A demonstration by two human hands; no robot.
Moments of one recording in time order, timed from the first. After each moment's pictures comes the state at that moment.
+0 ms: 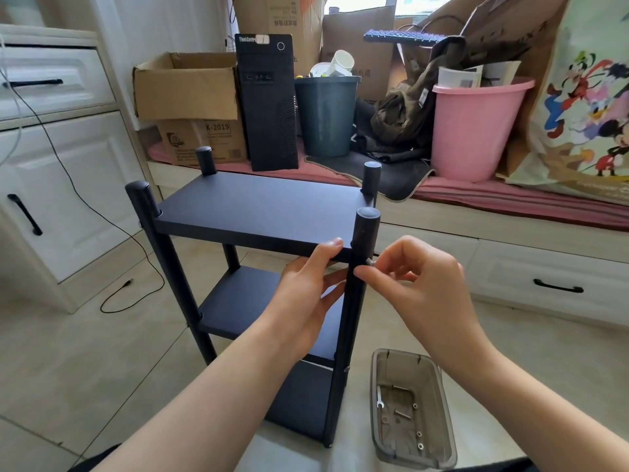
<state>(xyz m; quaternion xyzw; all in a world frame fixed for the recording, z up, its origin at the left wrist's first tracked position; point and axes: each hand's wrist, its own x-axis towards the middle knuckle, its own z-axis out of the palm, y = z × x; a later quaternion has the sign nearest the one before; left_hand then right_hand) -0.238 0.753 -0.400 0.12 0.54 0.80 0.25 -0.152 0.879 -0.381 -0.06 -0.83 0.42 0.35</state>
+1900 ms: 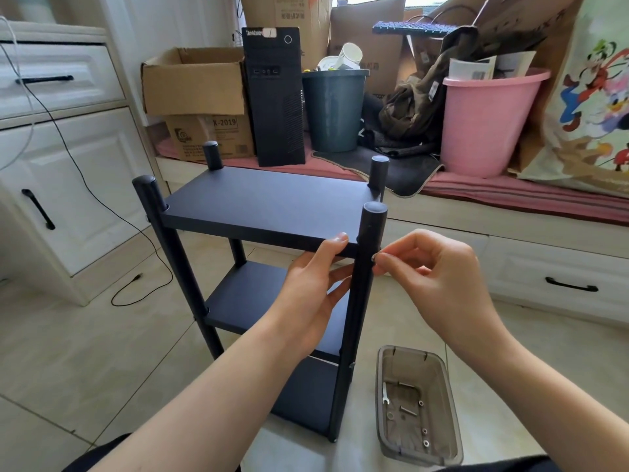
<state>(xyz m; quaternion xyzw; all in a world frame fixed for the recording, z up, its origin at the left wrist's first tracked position) -0.236 0.754 -0.401 0.11 0.54 0.80 0.24 -0.154 0.890 -0.376 -0.05 -0.83 0.46 0.31</state>
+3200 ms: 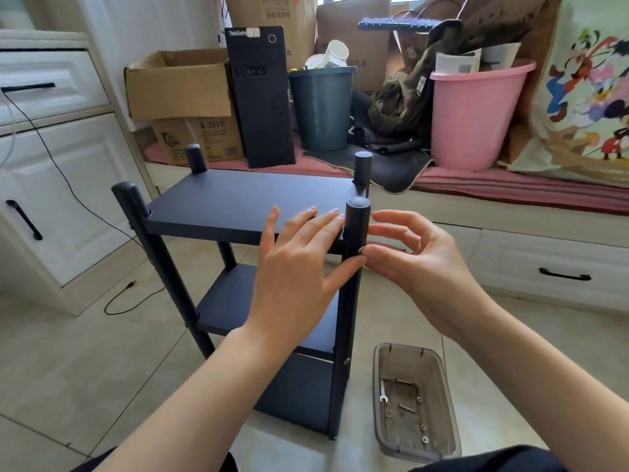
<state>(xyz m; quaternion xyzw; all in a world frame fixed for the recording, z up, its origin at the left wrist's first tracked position) -0.245 0.752 -0.396 0.38 0.83 0.27 -0.29 -0.173 0.917 -0.389 -0.03 -0.67 0.71 0.21</state>
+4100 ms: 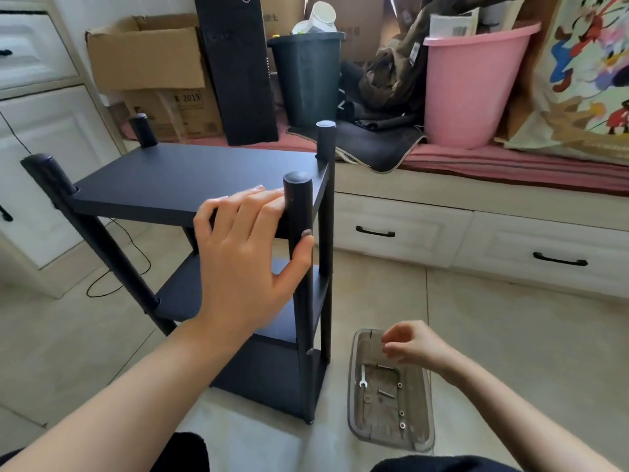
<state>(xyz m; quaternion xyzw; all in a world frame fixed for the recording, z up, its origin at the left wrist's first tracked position) -0.252 0.773 -0.416 0.36 0.77 0.24 -0.46 -0.160 1.031 -0.579 -0.23 -0.84 0.47 -0.11</state>
